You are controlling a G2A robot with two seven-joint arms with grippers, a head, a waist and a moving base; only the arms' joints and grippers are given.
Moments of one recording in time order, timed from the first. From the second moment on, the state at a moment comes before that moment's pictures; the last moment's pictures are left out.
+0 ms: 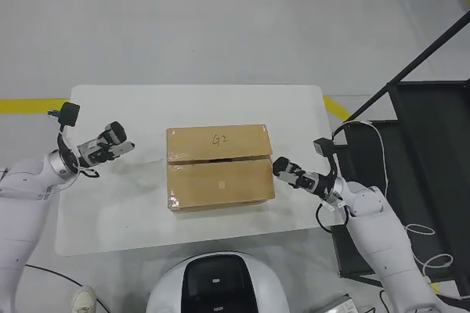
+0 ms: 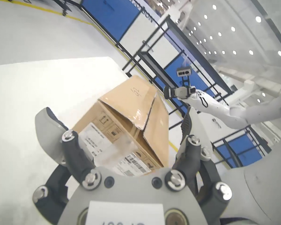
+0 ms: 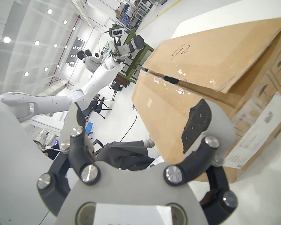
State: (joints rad) left arm 0.95 -0.91 -1.20 -1.14 -0.10 -1.01 -0.81; right arm -1.36 -1.10 1.41 -1.37 0.29 -0.85 0.97
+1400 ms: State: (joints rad) left arm 0.70 -0.90 -0.82 -1.03 -0.79 -0.46 -1.12; right arm -1.34 -1.00 1.37 -1.36 0.37 -0.84 0.98
